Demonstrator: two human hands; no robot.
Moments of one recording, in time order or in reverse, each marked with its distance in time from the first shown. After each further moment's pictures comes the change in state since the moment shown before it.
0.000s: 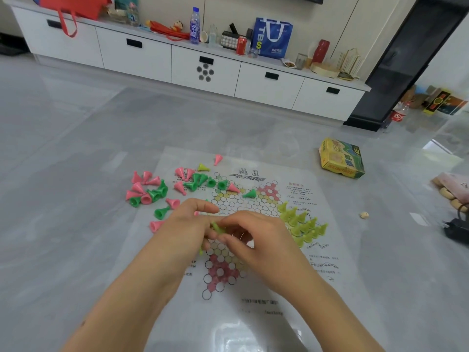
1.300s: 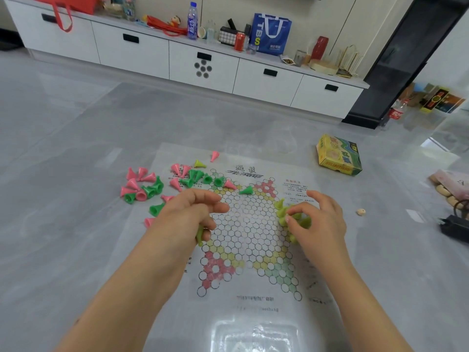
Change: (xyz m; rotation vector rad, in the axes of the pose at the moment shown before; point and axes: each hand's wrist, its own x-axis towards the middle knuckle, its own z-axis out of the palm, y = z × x) left_hand -0.003 0.007 0.005 -0.205 -0.010 0.038; right_hand -0.021 0.076 -0.036 -0.340 0.327 0.545
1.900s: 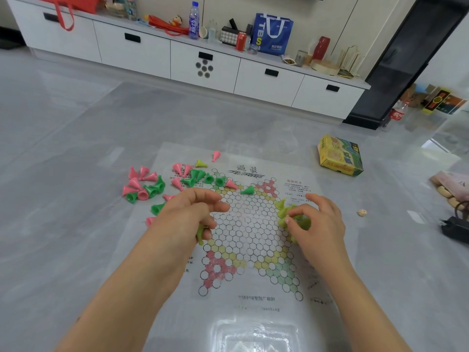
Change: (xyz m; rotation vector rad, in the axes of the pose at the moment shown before) left_hand 0.002 0.000 -0.002 -0.004 -0.001 -0.004; right_hand 0.000 0.004 0.005 0.002 -0.005 -0.009
